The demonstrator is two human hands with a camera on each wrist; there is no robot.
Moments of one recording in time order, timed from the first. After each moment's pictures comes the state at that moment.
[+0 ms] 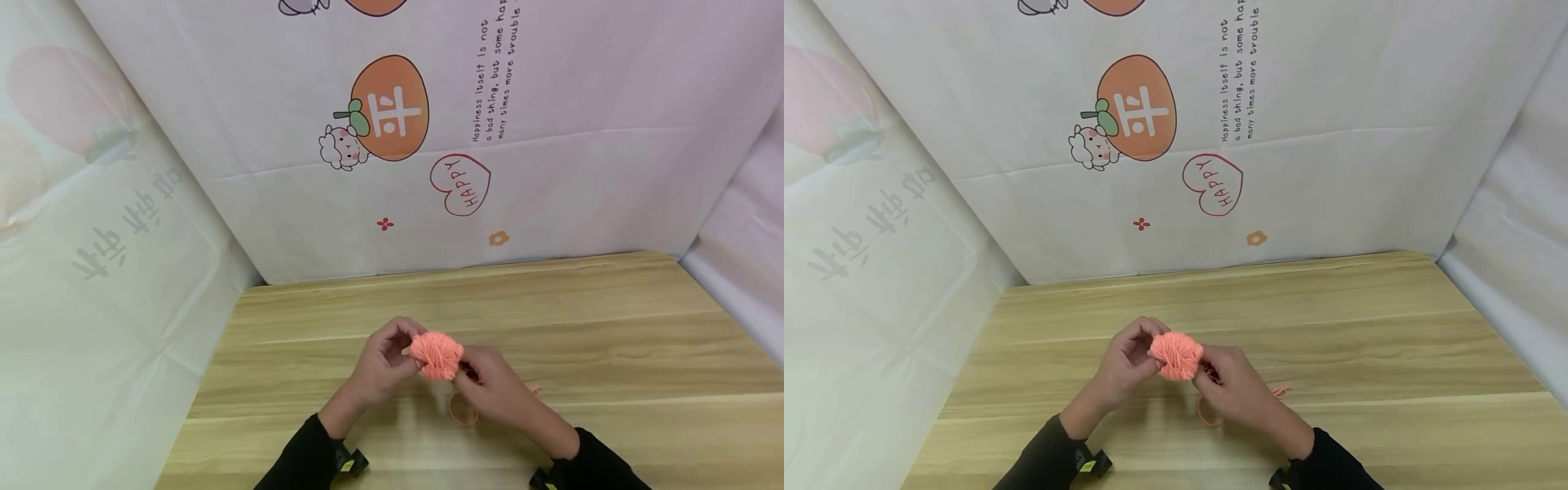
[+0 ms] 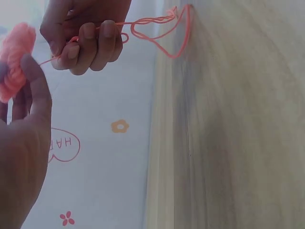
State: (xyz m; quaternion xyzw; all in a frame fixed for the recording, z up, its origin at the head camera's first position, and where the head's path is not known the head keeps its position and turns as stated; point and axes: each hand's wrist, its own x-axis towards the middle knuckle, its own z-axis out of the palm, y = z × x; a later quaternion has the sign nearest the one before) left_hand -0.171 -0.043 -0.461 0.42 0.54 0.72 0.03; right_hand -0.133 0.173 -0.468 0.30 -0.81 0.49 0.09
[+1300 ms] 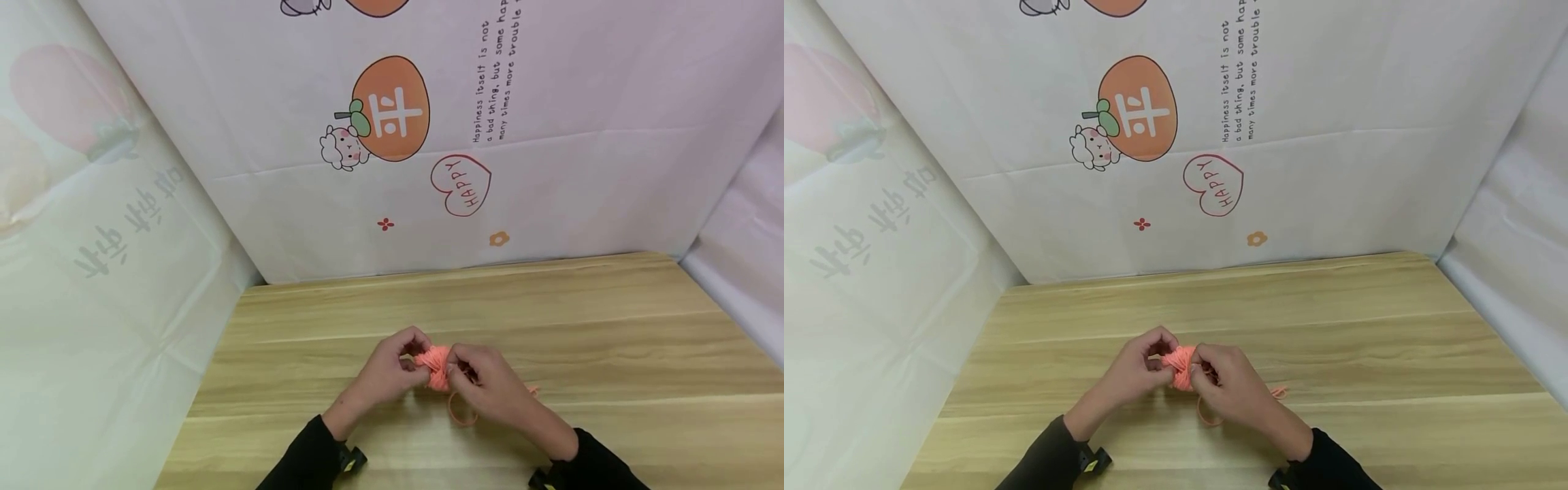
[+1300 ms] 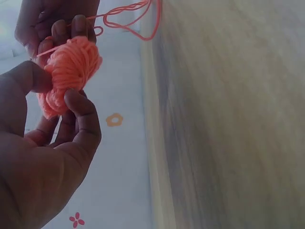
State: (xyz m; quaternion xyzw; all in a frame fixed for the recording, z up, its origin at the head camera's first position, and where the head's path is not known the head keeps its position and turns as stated) left_hand -0.158 -0.039 -0.442 0.31 0.76 0.56 0.07; right_hand -0.131 0.171 -0.467 0.31 -0.82 0.46 0.11
